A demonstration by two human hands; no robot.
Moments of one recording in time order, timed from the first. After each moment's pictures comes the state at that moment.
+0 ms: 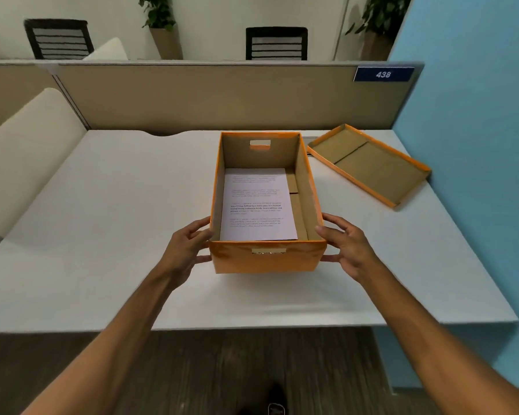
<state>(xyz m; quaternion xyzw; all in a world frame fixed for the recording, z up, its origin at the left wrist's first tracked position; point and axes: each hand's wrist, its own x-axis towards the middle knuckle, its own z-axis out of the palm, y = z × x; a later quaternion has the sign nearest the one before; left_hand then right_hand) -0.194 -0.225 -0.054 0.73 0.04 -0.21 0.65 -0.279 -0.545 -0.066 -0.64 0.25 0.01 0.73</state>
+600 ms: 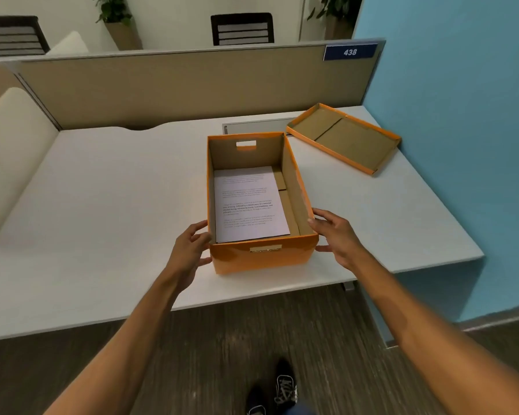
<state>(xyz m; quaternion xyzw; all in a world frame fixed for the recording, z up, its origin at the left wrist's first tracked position) -0.237 -0.201 -0.074 0.74 0.04 -0.23 0.62 -0.331 -0.495 -0.090 -0.70 0.29 -0.04 0.65</state>
